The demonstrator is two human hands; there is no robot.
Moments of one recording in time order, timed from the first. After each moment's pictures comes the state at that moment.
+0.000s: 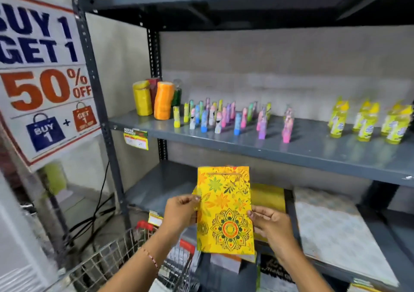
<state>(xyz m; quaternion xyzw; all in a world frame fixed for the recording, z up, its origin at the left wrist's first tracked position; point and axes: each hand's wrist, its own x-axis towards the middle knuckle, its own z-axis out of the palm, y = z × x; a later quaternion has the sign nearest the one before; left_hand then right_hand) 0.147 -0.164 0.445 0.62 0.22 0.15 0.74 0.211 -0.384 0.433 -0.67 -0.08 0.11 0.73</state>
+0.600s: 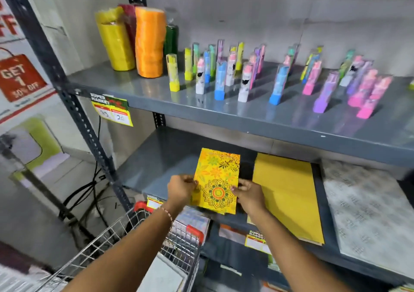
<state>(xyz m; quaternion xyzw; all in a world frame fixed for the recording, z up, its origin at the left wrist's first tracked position) 0.297 -0.051 0.328 0.80 0.32 0.10 0.50 0.363 -0.233 0.315 -0.78 0.03 0.14 0.61</state>
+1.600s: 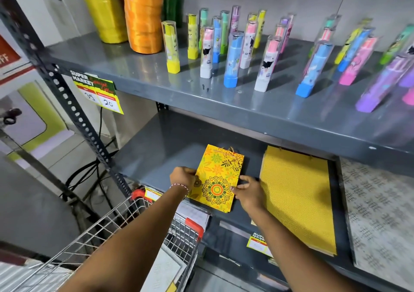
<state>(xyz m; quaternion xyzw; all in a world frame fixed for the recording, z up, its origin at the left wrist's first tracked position) 0.350 -0.031 0.283 0.80 0.40 0.03 0.45 0.404 -0.218 0.262 -0.85 0.02 0.16 0.50</state>
